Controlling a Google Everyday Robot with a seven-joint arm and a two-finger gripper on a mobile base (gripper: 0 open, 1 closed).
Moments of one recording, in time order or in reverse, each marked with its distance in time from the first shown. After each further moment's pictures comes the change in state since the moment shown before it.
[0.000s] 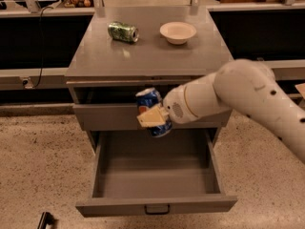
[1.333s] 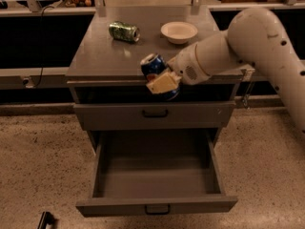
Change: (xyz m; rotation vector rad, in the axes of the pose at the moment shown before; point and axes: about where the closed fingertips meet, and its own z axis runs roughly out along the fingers) arm 0.072 0.050 -0.033 0.020 0.037 -0.318
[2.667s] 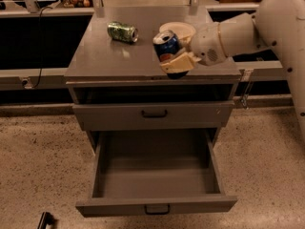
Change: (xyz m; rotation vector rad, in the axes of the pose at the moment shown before) arm 0.026 0.047 -0.037 0.053 0.180 -0.205
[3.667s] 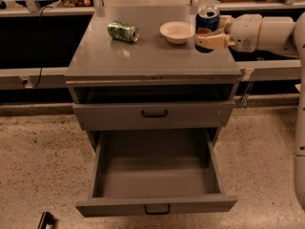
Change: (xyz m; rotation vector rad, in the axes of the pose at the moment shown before) arm -0.028 0.114 -0.075 -0.195 0.304 -0.050
